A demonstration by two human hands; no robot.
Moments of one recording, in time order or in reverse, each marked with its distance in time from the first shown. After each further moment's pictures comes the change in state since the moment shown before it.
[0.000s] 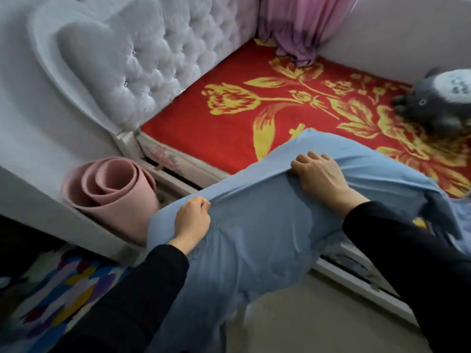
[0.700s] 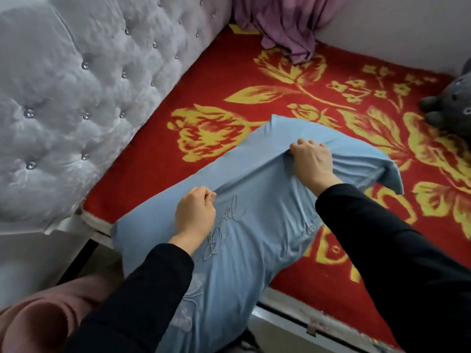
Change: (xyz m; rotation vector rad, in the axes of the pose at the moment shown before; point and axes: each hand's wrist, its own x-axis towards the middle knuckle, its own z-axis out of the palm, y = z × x) left_hand 0.451 0.101 0.085 0.054 -0.048 0.122; right_hand 0.404 0.188 0.171 0.032 -0.112 0.384
